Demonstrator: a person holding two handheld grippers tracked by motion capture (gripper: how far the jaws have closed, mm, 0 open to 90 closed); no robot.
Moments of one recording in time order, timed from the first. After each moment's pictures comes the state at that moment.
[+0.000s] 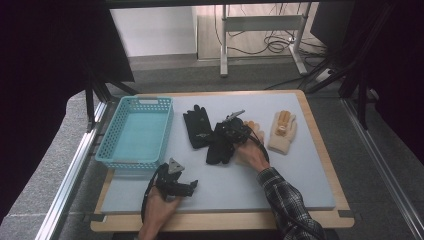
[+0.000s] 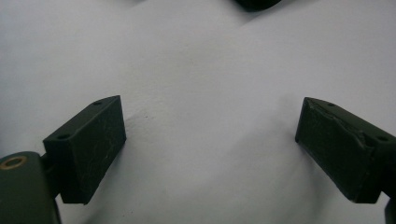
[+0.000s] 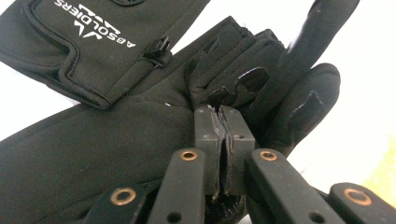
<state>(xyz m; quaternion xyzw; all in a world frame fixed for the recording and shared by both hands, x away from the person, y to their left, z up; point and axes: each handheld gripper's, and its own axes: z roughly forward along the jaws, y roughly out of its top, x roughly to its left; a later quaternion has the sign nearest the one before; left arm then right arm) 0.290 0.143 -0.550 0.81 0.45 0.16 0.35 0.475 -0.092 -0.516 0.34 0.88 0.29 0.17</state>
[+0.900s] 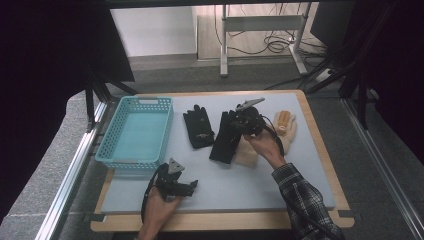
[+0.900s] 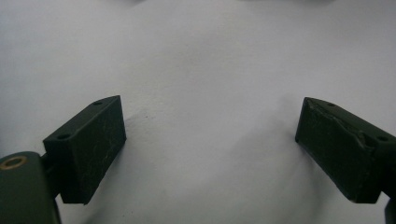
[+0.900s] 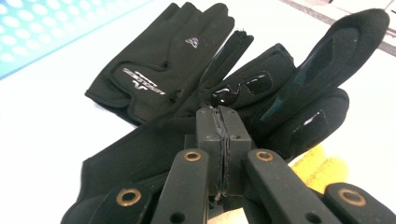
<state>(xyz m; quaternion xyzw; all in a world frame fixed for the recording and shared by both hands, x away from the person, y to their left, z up) 0.290 0.143 -0.550 0.81 0.45 0.16 0.35 0.455 -0.126 -0.443 0.32 0.86 0.36 0.15</state>
